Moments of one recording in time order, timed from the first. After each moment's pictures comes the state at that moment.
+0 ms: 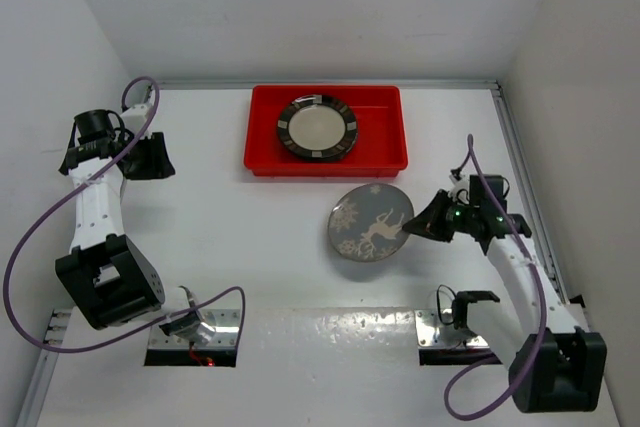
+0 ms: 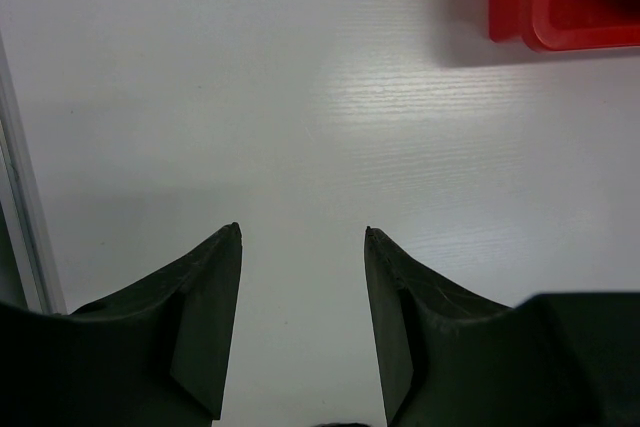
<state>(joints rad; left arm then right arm) 0.44 1.35 1.21 -0.78 0.43 0.30 -0.04 0.91 0.53 -0.56 -0.60 0.57</state>
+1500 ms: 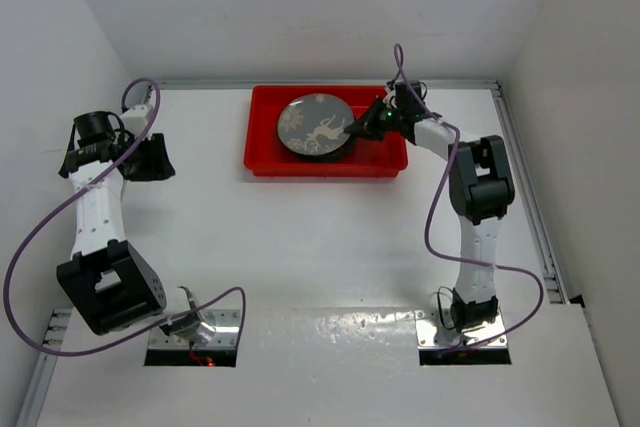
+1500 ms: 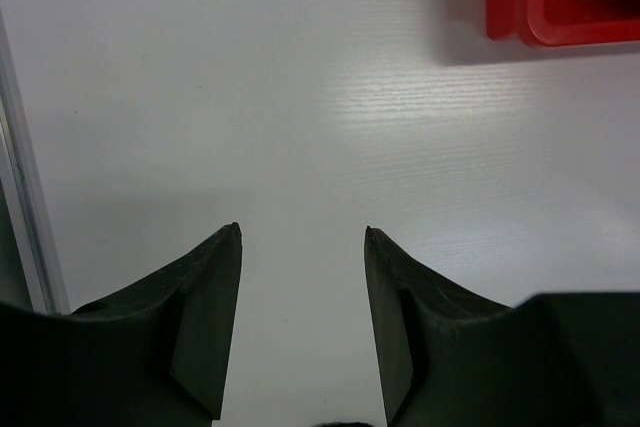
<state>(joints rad) 0.45 1.33 1.19 -0.78 0.43 0.31 0.20 2.14 1.48 0.00 -0.60 0.85</state>
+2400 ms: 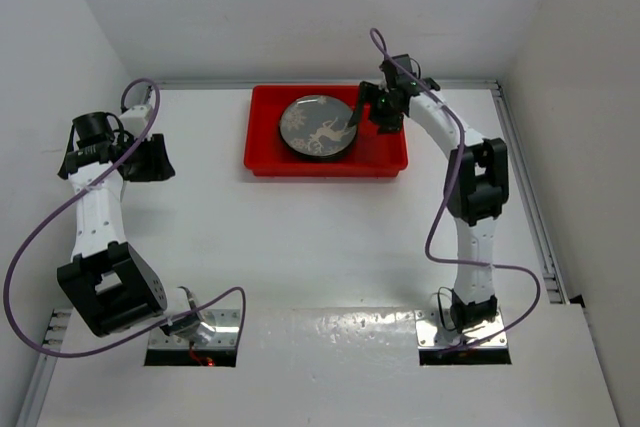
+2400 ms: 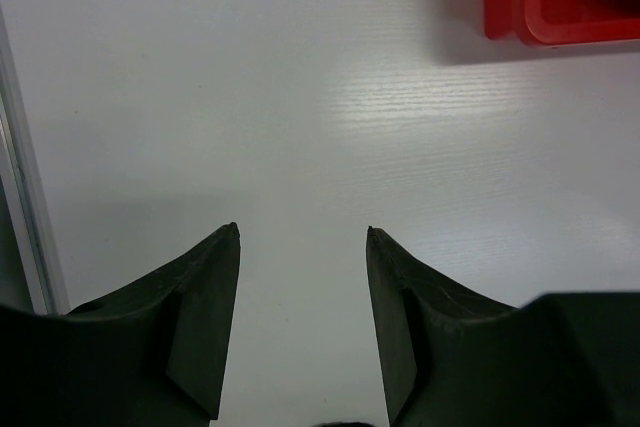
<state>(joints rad) 0.45 1.32 1.19 -0.78 0.43 0.32 0.26 2.17 1.88 -0.66 -0.18 0.45</state>
